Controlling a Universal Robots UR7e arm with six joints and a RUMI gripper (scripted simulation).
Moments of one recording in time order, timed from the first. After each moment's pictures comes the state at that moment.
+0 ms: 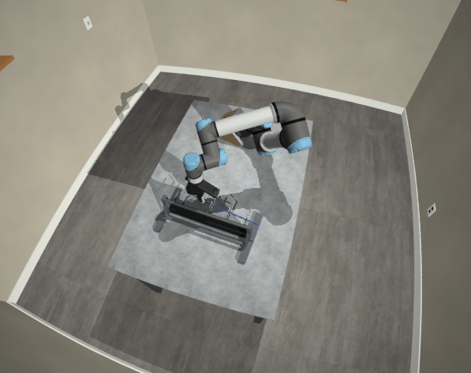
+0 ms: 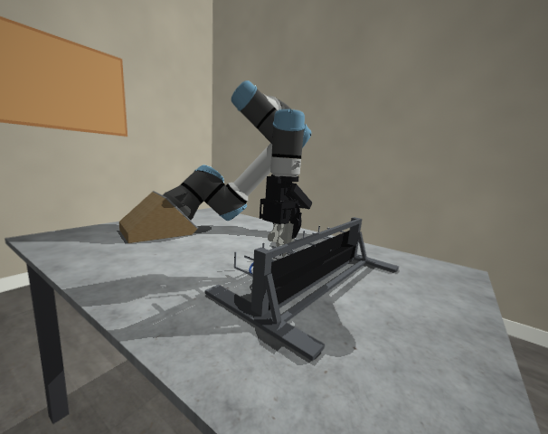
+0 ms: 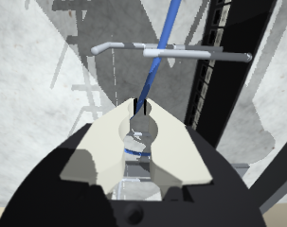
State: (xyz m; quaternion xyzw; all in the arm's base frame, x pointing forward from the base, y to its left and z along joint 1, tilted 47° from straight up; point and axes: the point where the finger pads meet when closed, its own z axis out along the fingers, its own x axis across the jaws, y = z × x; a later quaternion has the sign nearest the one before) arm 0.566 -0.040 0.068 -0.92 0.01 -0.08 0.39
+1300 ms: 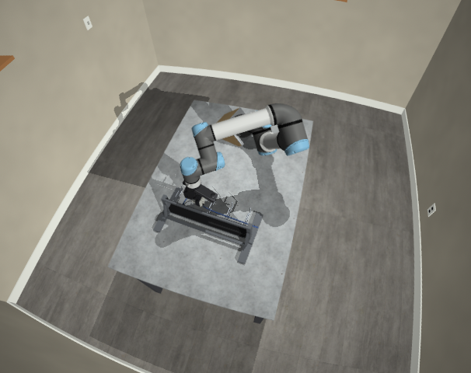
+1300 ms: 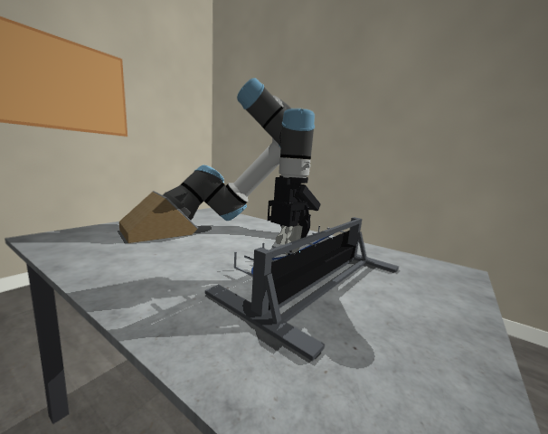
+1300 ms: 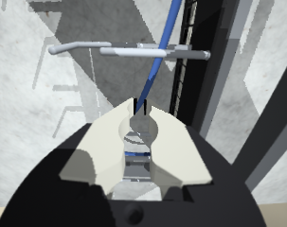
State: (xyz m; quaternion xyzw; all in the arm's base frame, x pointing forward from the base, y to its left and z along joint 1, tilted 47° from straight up) arm 0.593 -0.042 0.072 -0.92 0.01 -0.08 0.39
